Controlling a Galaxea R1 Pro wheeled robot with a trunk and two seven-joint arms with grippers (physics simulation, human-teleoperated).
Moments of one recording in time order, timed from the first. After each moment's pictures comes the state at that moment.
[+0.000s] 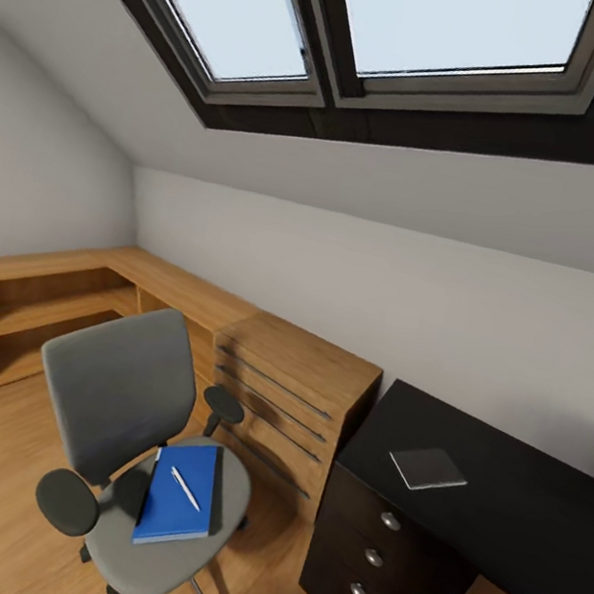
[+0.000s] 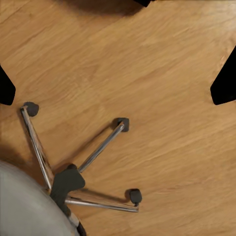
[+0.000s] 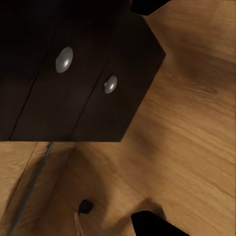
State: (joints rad) left arm -0.06 0.06 0.12 -0.29 0.42 -0.43 -0.03; right arm -0.39 0.12 0.68 -0.05 -0.55 -0.51 -0.34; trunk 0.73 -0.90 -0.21
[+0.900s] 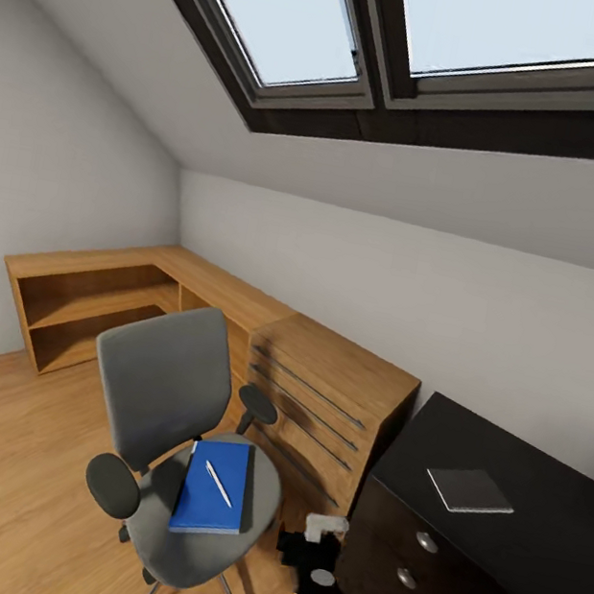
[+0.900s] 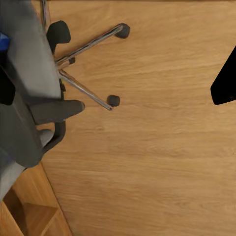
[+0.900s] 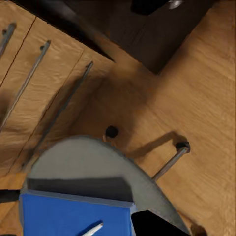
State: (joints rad) left arm 0.04 0.17 0.48 -1.14 0.54 0.21 -0.02; right arm -0.55 0.14 0.68 -0.35 -0.54 -0.10 -0.34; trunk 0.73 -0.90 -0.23
